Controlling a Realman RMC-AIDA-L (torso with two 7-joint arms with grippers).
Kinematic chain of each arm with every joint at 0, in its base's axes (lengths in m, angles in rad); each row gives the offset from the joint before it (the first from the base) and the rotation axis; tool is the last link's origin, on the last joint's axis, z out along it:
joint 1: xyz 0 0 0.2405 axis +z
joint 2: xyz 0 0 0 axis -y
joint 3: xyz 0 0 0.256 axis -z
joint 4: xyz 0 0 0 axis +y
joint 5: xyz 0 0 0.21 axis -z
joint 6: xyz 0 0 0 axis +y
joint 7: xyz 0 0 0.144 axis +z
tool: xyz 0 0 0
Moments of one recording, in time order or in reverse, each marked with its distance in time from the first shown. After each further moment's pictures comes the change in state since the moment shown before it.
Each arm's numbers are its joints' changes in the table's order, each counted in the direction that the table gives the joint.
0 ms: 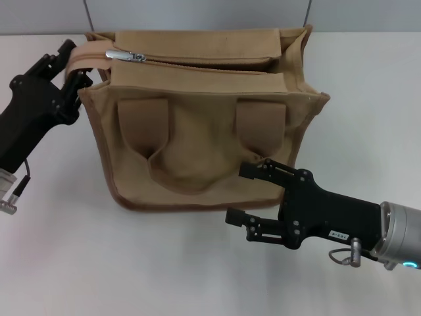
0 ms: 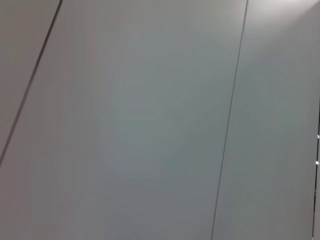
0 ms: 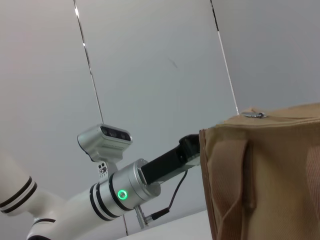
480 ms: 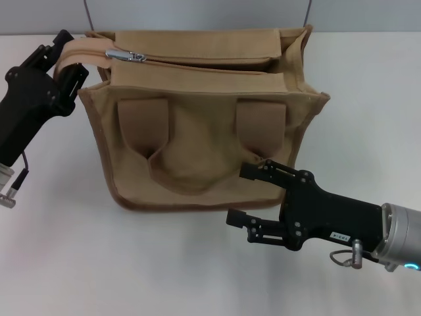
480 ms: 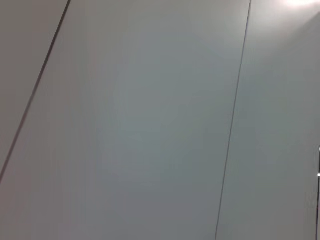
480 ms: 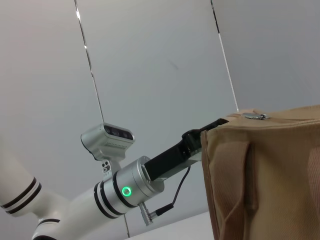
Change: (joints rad) left arm -0.012 -0.002 0.017 -0.003 0.009 0.014 -0.007; right arm -0.005 0.000 0.000 0.000 0.000 -0.008 0.000
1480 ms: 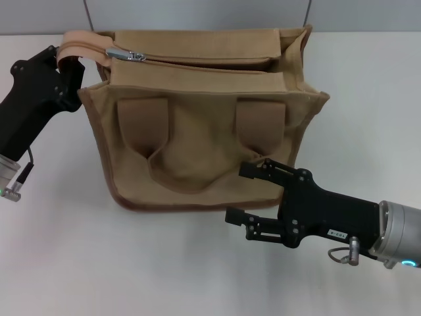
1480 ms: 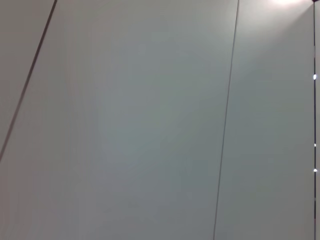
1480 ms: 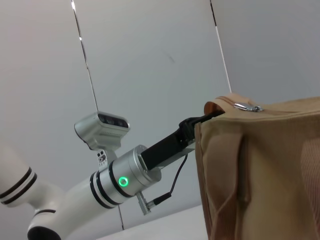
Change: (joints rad) left arm -0.018 0.006 0.000 0.002 0.001 -0.003 0.043; right arm 0.007 0.000 0.003 -0.004 0.000 0.027 0.000
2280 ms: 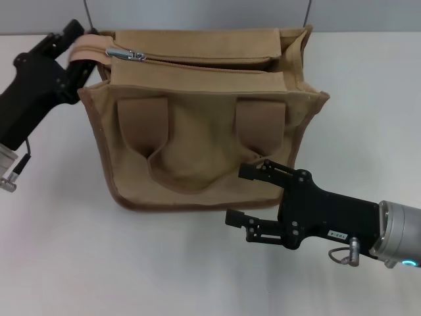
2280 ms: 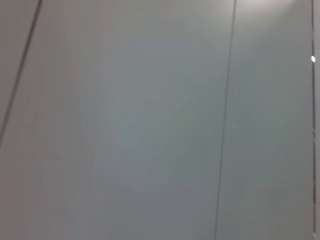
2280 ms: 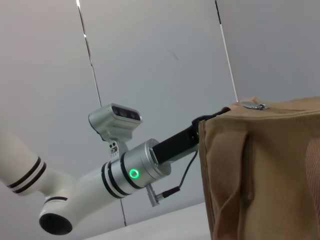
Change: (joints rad) left arm -0.020 0.001 0.004 0.068 -0.031 -0.045 -0.063; right arm 0.000 0.000 0.012 -0.011 0.000 -0.002 0.000
